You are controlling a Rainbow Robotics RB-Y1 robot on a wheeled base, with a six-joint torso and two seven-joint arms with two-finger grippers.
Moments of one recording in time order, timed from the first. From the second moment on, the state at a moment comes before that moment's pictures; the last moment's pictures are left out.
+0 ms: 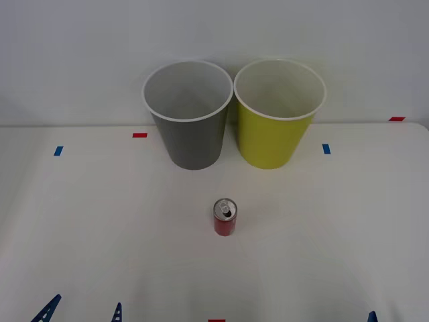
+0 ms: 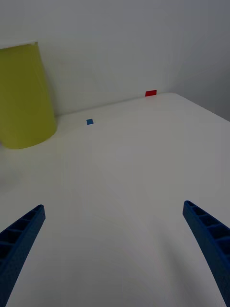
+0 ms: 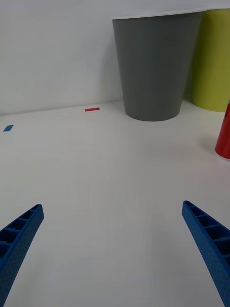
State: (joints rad) right arm 1.21 -0.19 0.25 -2.02 -0.24 -0.68 1.53; left arm 1.07 0.40 -0.33 -2.04 0.22 -0.57 -1.73
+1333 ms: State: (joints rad) right arm 1.21 -0.19 0.25 -2.02 -0.24 -0.68 1.53; left arm 1.07 0.40 -0.33 -2.04 0.22 -0.57 -1.73
